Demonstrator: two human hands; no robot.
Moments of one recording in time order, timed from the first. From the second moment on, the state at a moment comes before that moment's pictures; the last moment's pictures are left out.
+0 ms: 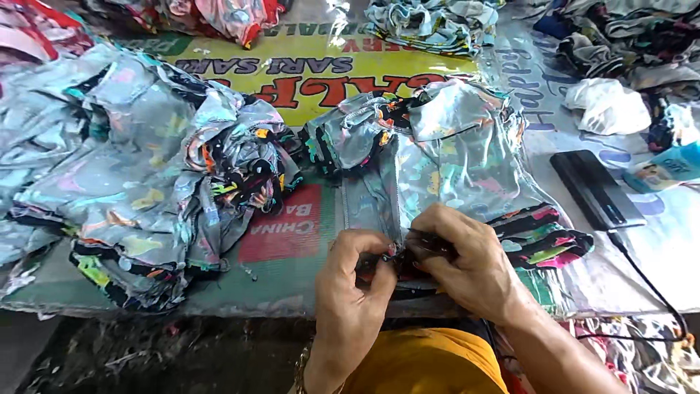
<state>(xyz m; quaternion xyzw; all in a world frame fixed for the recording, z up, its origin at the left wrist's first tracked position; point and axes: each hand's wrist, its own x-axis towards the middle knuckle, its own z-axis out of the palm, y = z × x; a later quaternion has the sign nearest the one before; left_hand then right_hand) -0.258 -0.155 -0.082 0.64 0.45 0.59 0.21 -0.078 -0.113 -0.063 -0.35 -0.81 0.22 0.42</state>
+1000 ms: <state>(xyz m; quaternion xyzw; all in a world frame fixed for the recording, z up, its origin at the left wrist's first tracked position) -0.230 -0.154 -0.072 0.55 0.30 0.65 0.44 -0.070 -0.120 -0.074 -0.24 -0.72 0.30 0.58</state>
